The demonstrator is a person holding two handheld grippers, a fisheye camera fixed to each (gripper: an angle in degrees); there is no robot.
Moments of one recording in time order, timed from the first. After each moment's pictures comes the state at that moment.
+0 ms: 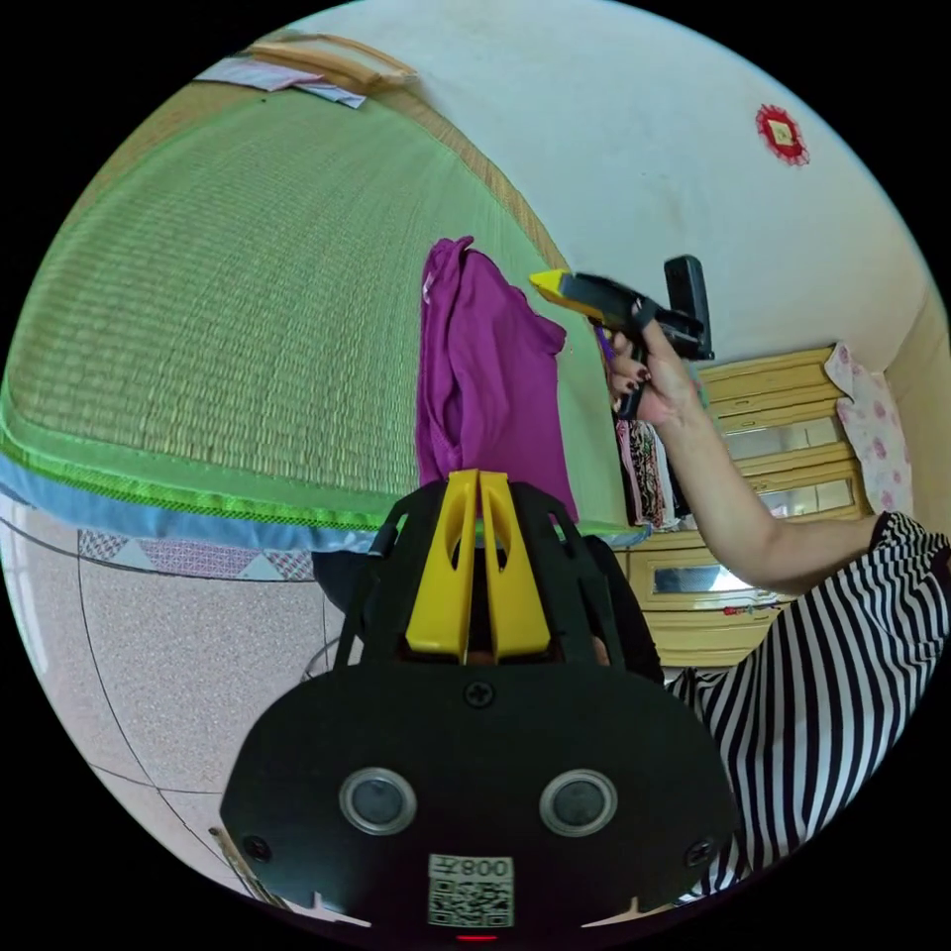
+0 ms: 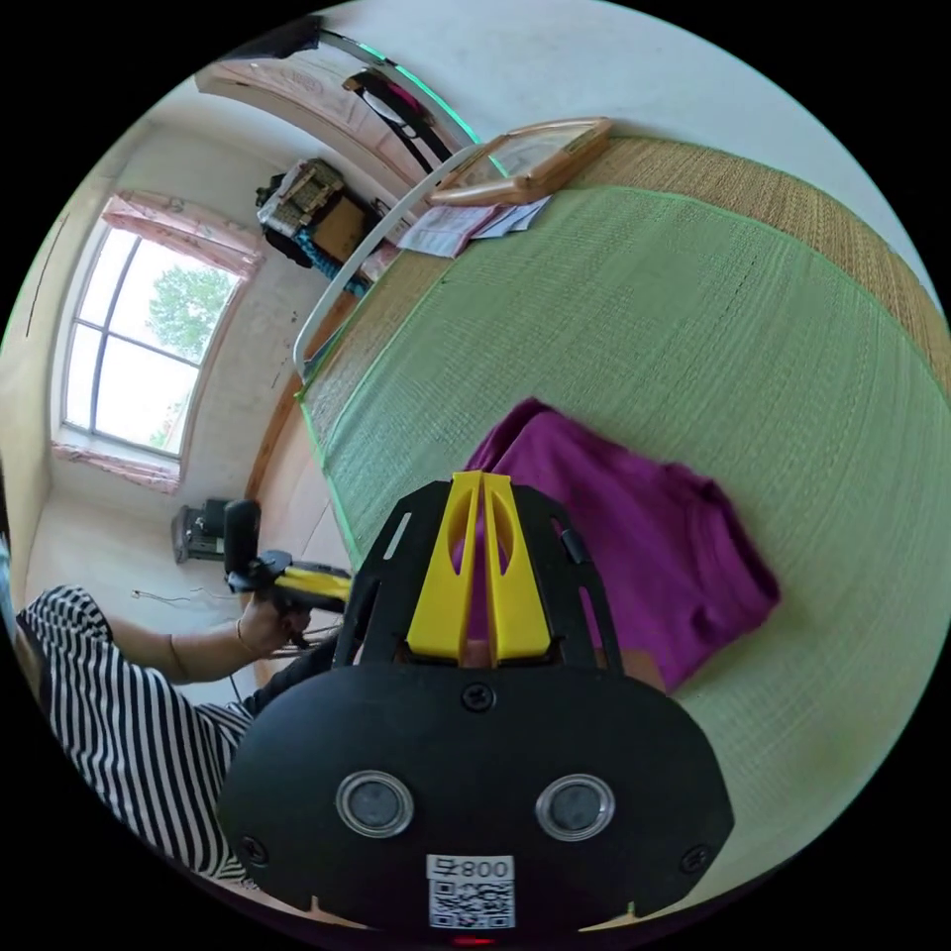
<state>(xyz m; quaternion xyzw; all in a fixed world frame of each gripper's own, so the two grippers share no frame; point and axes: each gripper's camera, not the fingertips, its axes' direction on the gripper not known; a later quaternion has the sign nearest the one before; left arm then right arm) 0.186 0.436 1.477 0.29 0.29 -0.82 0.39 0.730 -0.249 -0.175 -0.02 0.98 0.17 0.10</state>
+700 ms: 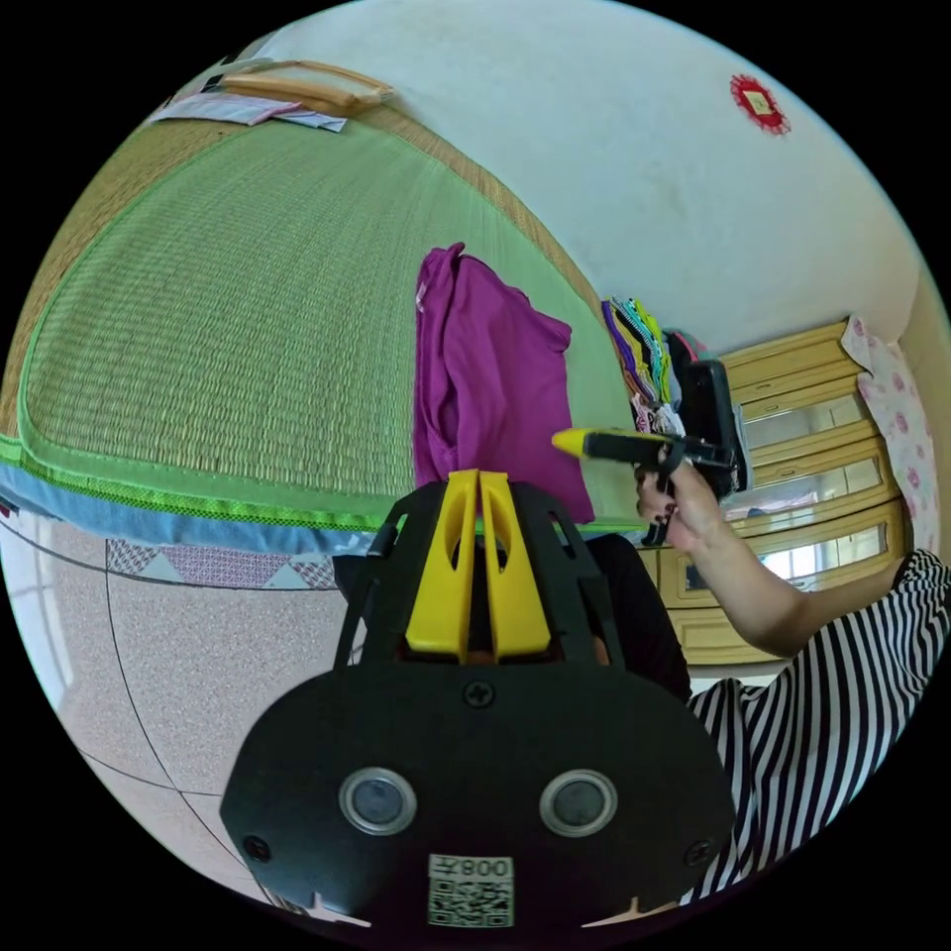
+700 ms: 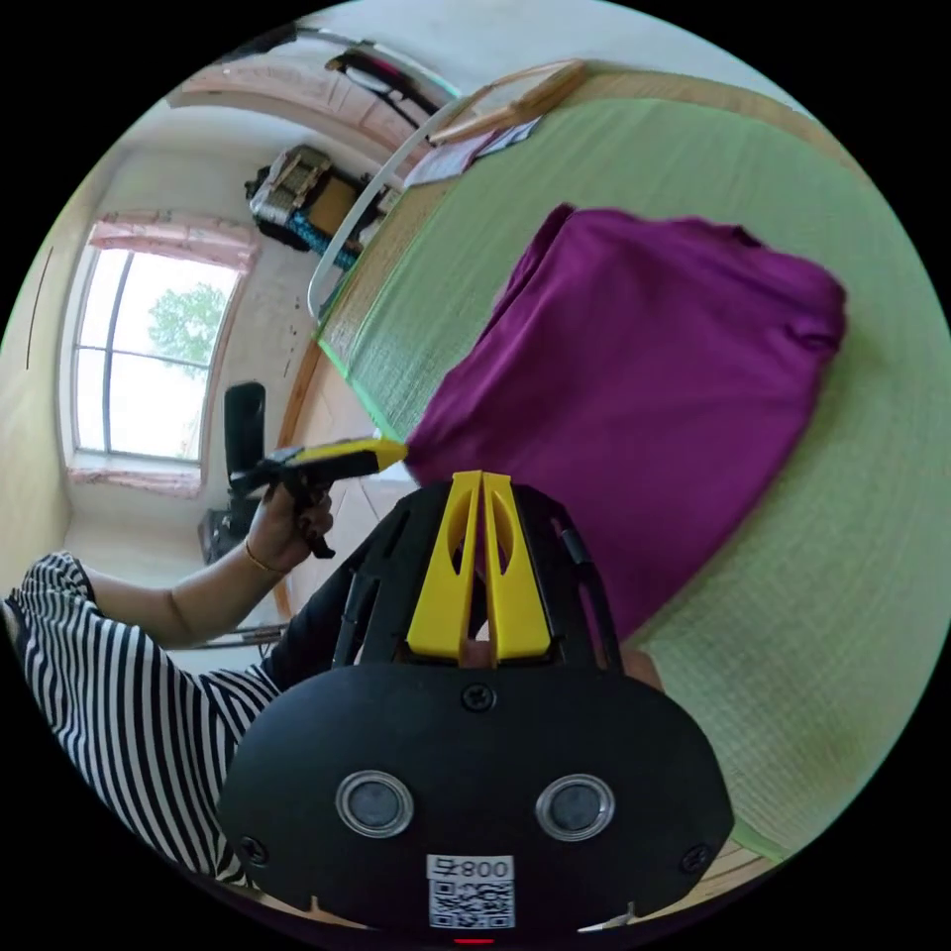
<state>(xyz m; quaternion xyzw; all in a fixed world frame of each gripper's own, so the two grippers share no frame) 0.194 0.398 1.478 0.26 0.25 -0.83 0.42 0.763 -0.079 -0.116 0.03 0.97 0.21 0.13</state>
